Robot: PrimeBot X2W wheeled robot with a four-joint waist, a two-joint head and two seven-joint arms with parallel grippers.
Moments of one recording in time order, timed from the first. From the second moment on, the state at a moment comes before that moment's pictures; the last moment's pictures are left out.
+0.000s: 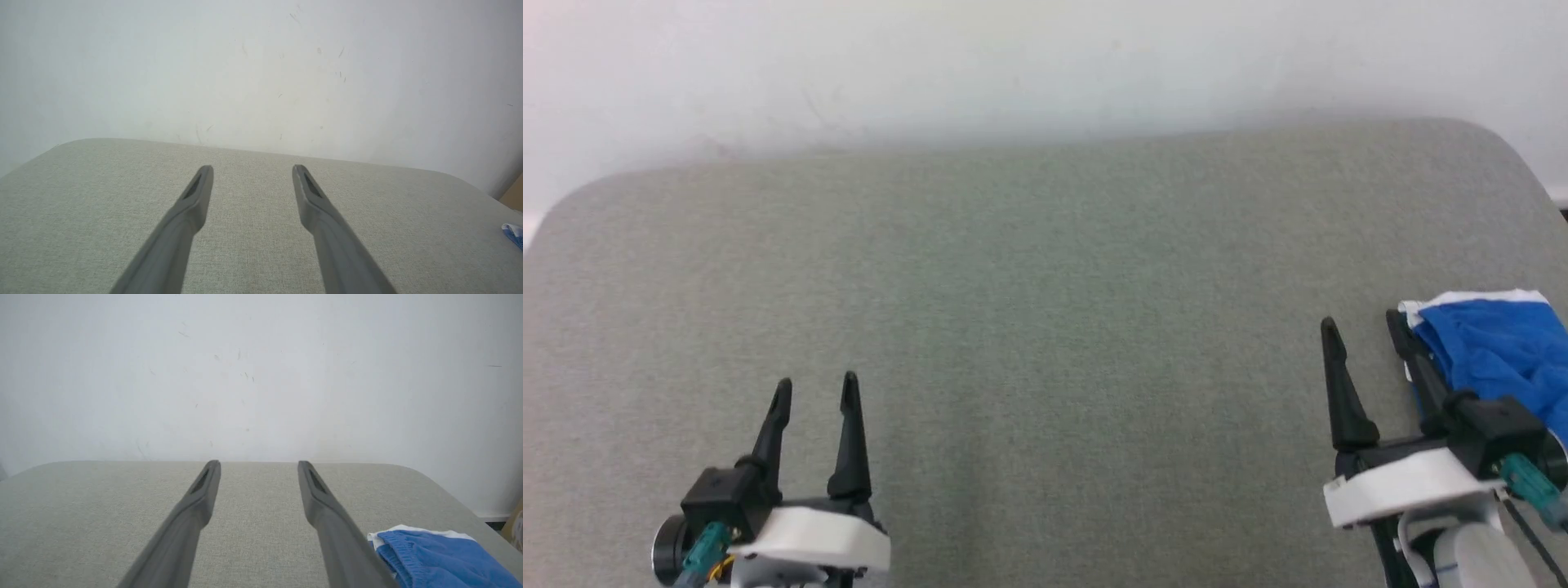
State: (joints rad) left arm 0.01 0.05 0.01 0.08 -0.20 -0.03 -0.26; right arm -0.09 -0.05 -0.03 0.15 0.09 0.13 -0.26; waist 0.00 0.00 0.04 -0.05
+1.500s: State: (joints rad) left arm 0.11 0.05 -0.01 0.11 -0.17 -0.05 -0.22; right arm 0.11 -0.05 0.02 0.04 0.17 0.13 -0.22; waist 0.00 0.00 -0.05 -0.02
